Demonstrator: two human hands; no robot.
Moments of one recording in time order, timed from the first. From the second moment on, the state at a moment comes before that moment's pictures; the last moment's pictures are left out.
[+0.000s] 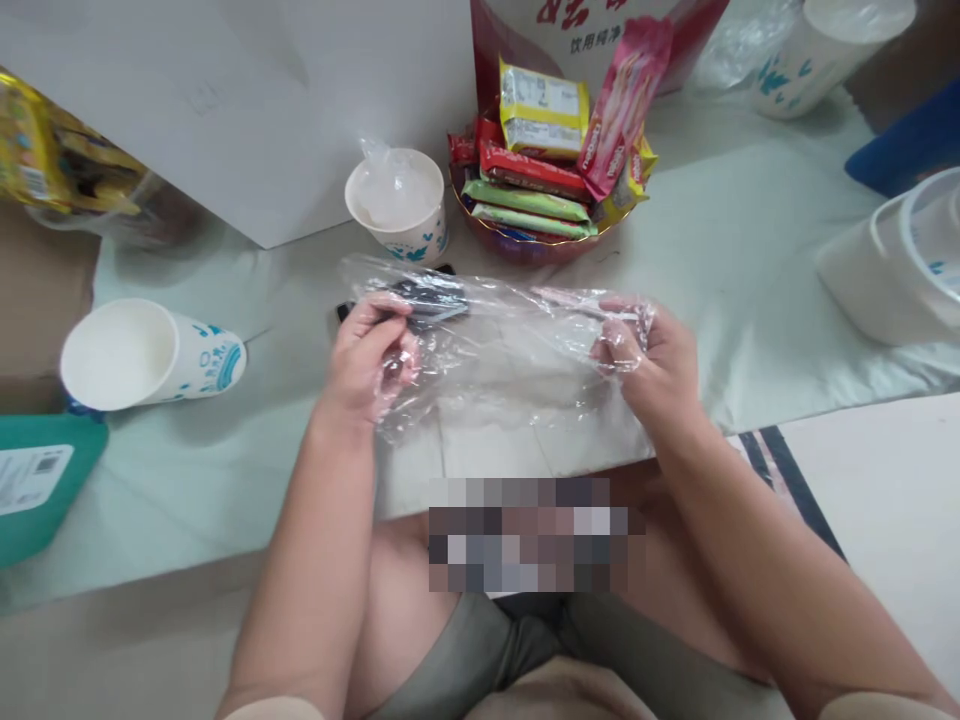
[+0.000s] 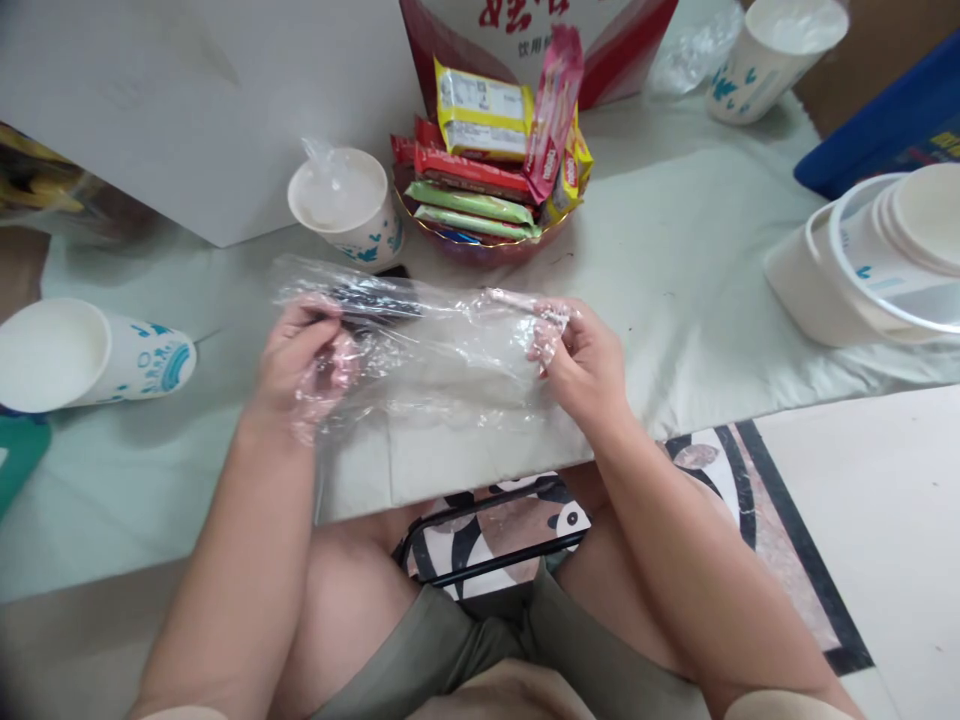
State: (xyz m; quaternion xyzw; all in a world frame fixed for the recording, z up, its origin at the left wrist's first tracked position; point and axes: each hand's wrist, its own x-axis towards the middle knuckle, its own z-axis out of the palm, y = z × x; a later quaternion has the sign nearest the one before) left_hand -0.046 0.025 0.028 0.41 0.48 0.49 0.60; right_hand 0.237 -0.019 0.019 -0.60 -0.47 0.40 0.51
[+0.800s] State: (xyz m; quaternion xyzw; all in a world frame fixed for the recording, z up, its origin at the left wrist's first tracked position) left_hand -0.071 0.021 0.035 0.40 0.52 0.43 0.62; right_hand 0.250 -0.008 0.015 -0.63 -0.51 0.25 0.53
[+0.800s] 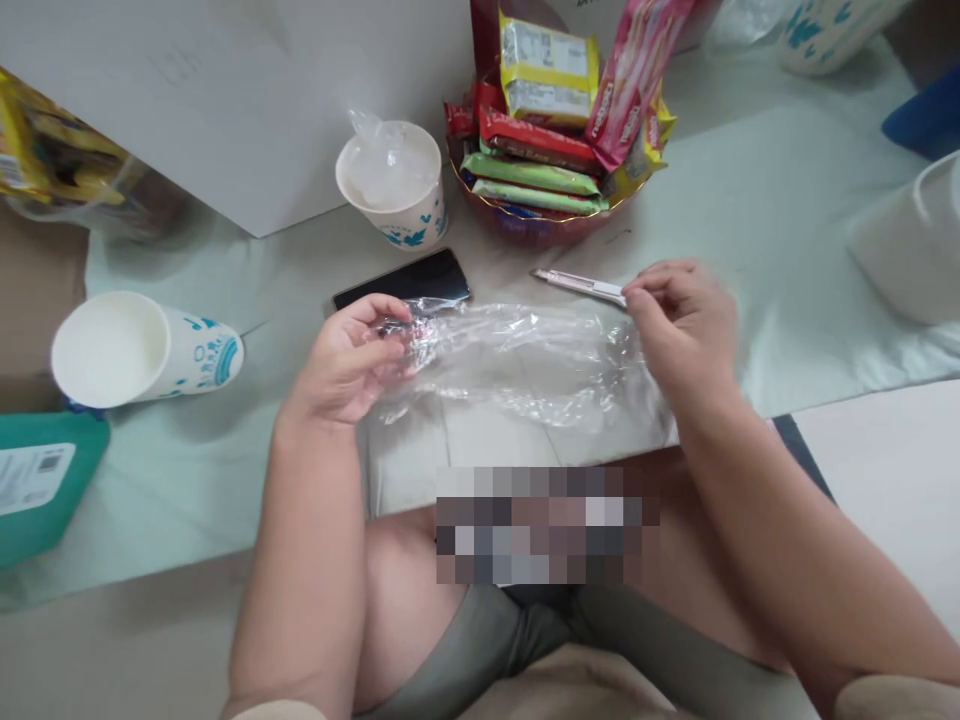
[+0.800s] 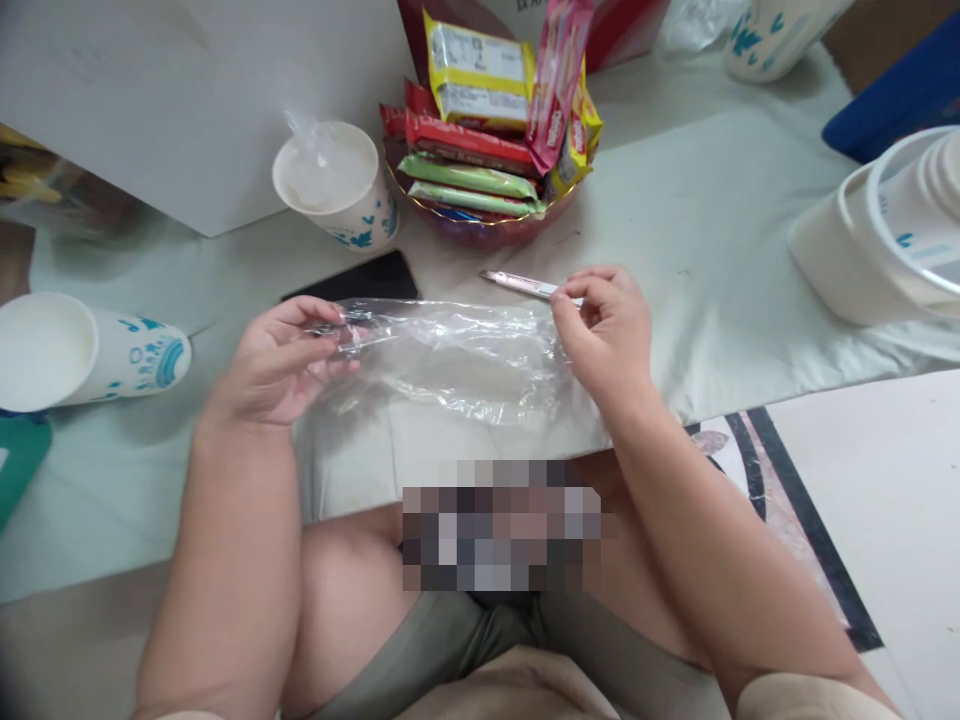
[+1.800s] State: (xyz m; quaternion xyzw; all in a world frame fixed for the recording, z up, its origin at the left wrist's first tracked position) left_hand -0.034 0.026 0.033 0.29 0.43 0.52 0.68; right_hand 0.219 0.005 0.029 -0.45 -0.53 0.66 0.29
